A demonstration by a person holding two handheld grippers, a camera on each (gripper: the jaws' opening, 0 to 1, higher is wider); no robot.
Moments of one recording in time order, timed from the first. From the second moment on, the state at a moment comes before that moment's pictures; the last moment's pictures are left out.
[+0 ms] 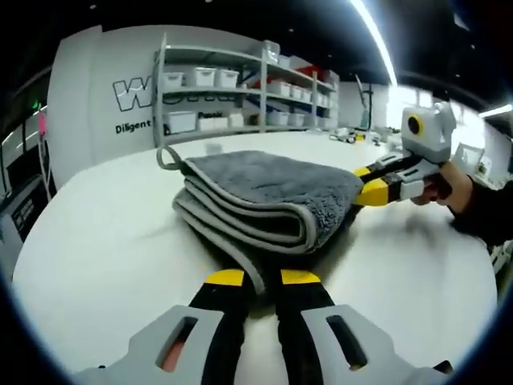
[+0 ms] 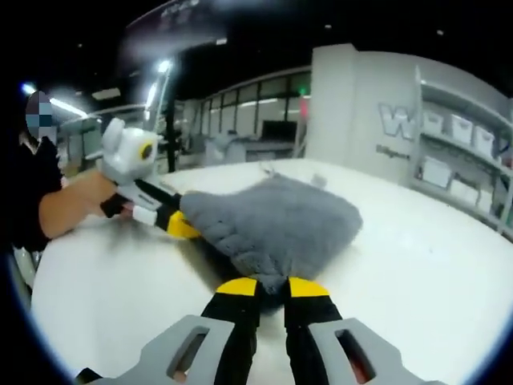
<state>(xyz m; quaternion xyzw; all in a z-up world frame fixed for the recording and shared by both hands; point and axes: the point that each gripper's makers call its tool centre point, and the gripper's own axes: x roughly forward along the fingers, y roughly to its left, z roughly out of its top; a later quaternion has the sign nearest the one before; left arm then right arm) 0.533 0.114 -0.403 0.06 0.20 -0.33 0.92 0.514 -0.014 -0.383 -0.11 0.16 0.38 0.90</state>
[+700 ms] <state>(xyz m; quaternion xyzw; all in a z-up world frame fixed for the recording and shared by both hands) 0.502 0.097 -0.404 0.06 0.22 -0.36 0.90 0.485 -0.029 -0.386 -0.11 0.18 0.37 0.90</state>
